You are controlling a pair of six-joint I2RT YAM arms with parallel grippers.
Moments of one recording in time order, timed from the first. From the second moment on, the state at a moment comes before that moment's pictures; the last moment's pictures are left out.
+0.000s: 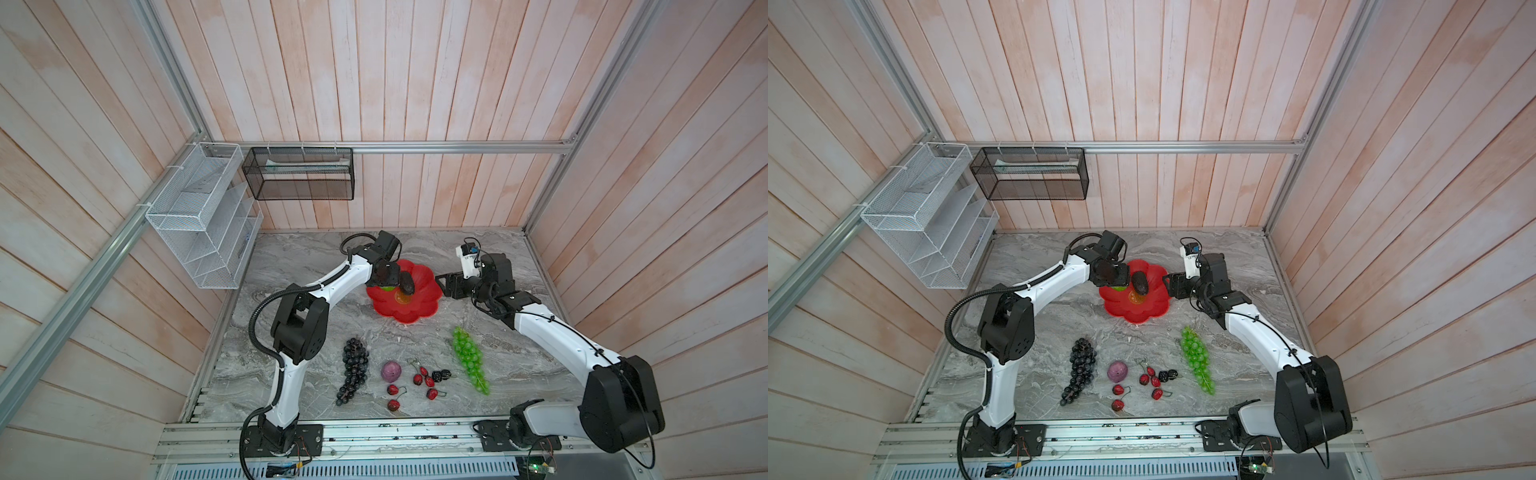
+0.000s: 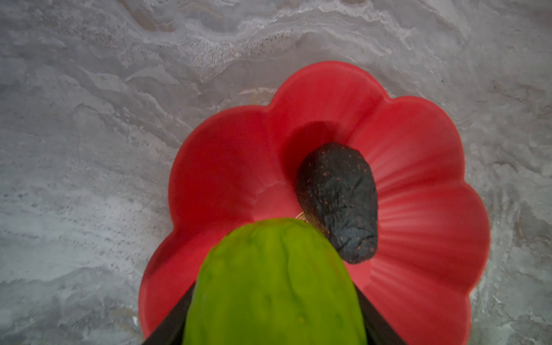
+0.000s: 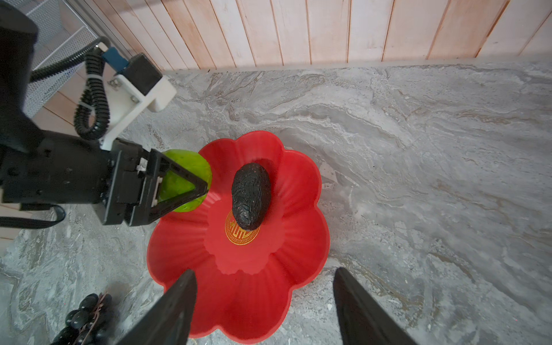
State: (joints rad) left arm -0.57 2.15 1.83 -0.75 0.00 -0.46; right arm 0.33 1.34 0.90 -0.11 -0.26 0.21
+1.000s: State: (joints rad) left arm -0.60 2.29 1.90 -0.73 -0.01 -0.50; right arm 0.31 1.28 0.85 -0.13 -0.31 0.20
